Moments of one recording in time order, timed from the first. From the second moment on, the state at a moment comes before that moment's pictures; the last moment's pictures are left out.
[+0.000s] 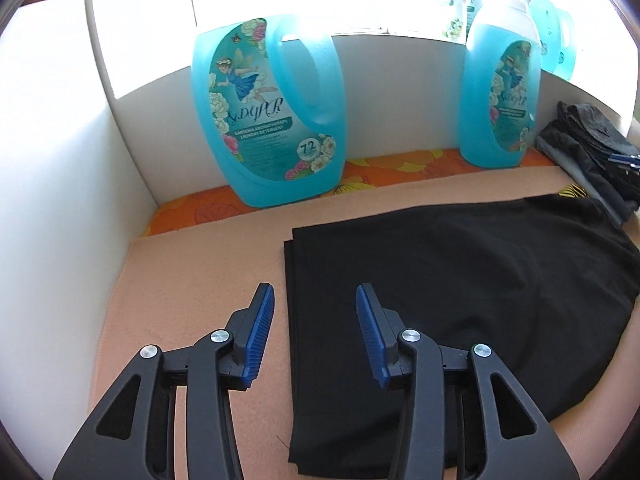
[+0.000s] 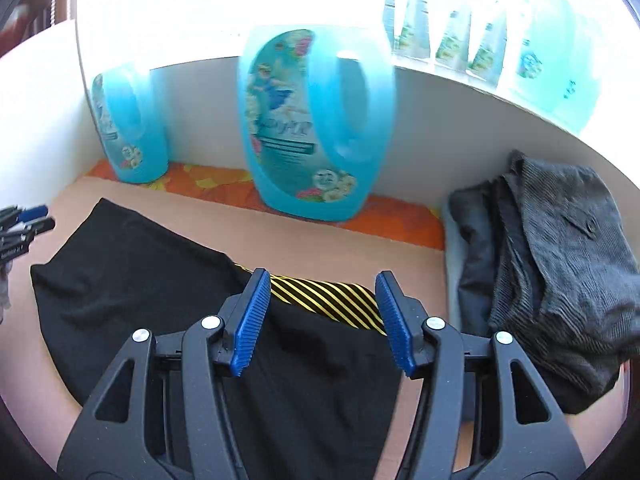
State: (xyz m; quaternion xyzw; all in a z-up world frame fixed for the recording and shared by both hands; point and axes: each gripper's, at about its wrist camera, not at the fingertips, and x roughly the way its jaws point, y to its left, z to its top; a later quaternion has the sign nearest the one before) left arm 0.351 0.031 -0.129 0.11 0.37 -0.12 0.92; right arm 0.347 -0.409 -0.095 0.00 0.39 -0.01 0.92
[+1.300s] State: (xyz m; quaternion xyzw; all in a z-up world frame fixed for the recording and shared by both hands) left arm 0.286 0.093 -0.149 0.04 0.40 -0.09 0.91; right arm 0.399 -0.430 -0.146 -0.03 0.46 -0.09 0.88
